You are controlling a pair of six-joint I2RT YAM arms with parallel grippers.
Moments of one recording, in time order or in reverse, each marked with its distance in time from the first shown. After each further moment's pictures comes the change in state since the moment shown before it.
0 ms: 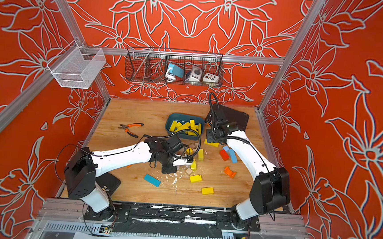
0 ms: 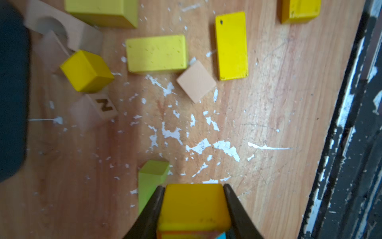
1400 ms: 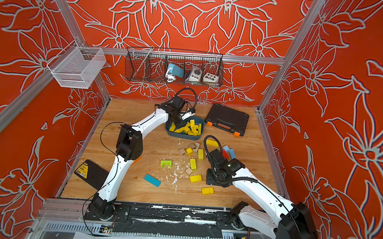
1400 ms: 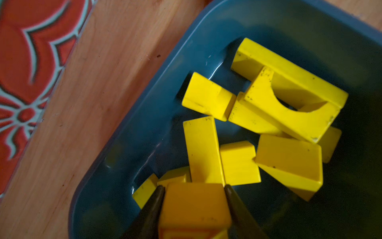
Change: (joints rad) left arm 0.379 0.783 0.961 0.041 -0.029 -0.006; right arm 0.259 -0.425 -0.590 -0.115 -0.128 0.436
